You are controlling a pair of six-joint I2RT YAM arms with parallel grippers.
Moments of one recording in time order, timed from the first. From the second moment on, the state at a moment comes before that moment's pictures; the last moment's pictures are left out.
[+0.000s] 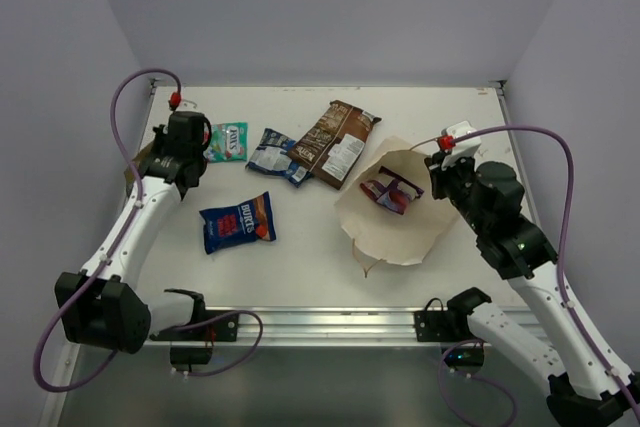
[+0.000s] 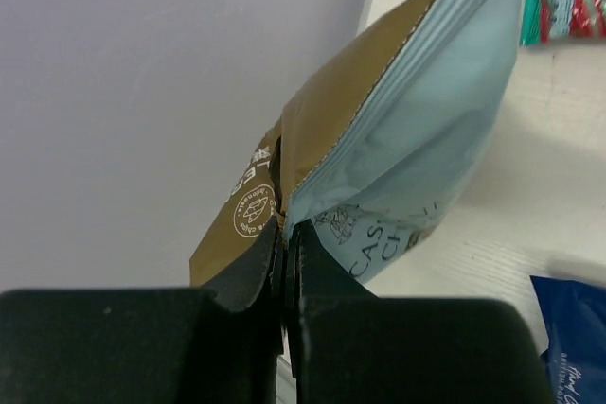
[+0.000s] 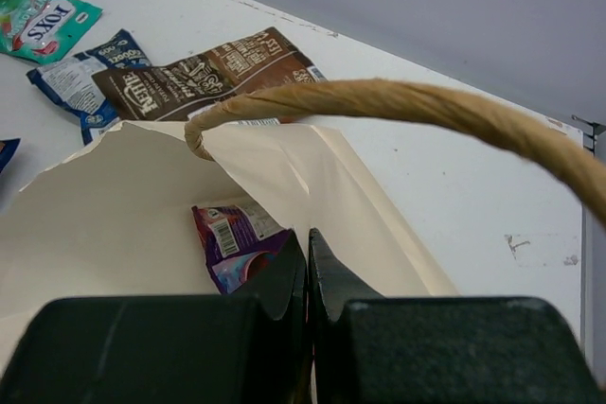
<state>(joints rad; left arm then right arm) -0.17 1.23 1.10 -0.59 -0.82 0.23 0.46 0.72 0.93 -0.42 0.13 -0.11</state>
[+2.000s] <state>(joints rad) -1.20 1.72 1.23 -0.22 -0.06 0.83 0.46 0.68 0.97 -0.55 -0.15 -0.23</state>
